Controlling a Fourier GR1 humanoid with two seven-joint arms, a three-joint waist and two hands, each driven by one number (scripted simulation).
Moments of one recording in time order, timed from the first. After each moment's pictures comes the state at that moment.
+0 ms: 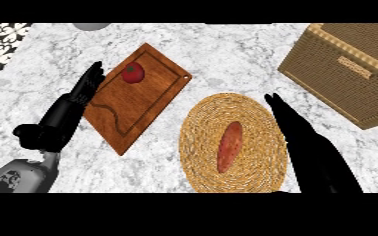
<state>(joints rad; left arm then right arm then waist) -0.18 0.50 -0.27 -1.56 0.26 0.10 -0.05 -0.19 -0.24 0.47 -2.23 0.62 0.28 1.14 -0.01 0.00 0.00</state>
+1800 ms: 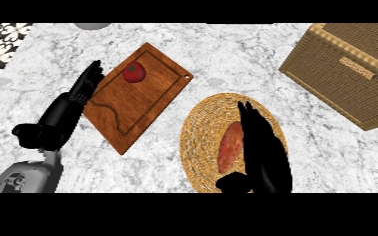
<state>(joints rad) -0.15 0.32 -0.07 -1.59 0.06 -0.09 0.00 -0.07 -0.01 0.53 -1.88 0.98 0.15 0.94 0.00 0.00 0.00</state>
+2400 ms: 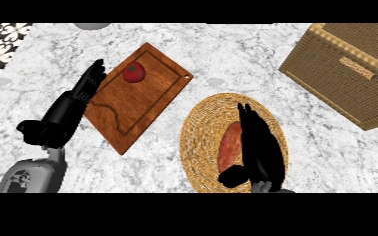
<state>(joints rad) -0.17 0.26 -0.03 -1.57 0.01 -0.14 0.01 -0.07 -0.01 0.48 -1.74 0.98 0.11 0.88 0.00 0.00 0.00</state>
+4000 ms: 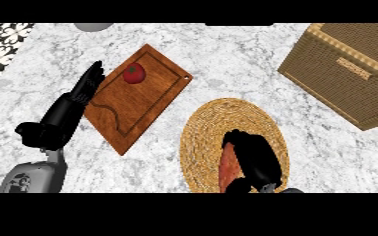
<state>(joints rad) -0.15 0.21 0.03 -1.59 -0.04 -0.19 0.02 -0.10 -0.21 0.60 -1.60 0.94 0.14 0.51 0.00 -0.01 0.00</state>
